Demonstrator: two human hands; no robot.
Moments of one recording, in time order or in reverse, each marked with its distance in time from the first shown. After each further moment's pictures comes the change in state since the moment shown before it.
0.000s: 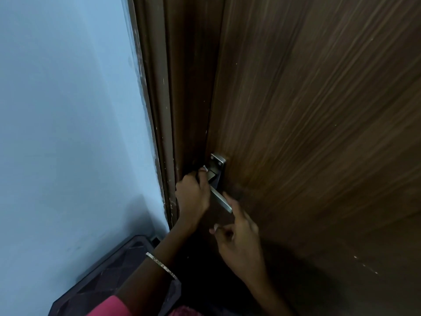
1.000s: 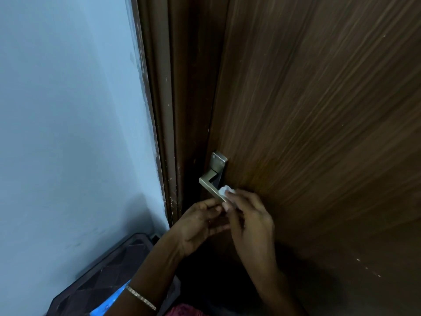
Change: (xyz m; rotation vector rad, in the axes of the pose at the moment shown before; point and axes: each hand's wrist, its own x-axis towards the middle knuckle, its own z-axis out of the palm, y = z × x) left_hand -0.037 -0.033 -0.024 -0.886 -0.904 -0.564; right_hand 0.007 -0.017 -0.019 -0.151 0.250 -0.195
